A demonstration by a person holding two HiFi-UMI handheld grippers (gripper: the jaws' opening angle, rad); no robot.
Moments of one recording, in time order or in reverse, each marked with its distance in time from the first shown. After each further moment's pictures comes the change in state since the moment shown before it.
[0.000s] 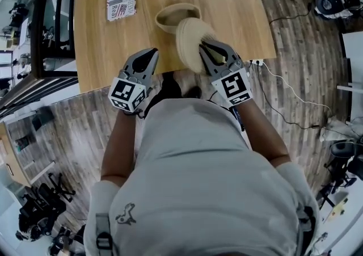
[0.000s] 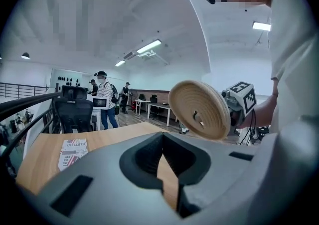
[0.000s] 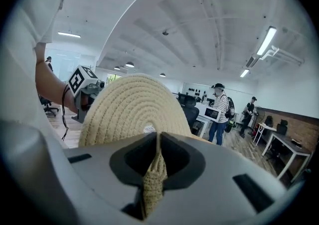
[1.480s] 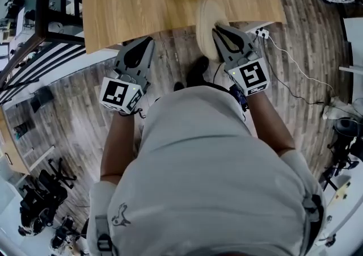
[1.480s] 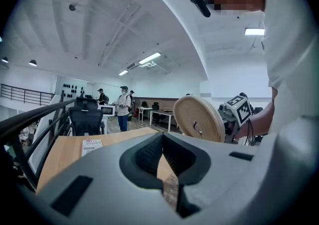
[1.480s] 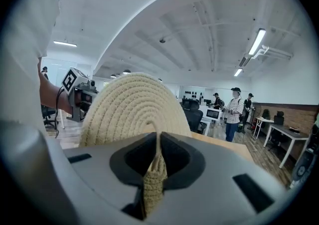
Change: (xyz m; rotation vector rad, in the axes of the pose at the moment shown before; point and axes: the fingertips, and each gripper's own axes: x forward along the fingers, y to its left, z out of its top) left arm -0.185 -0.054 0.007 0.010 -0.087 0.034; right arm -0.073 0.135 0.032 0.086 -0.062 -0.038
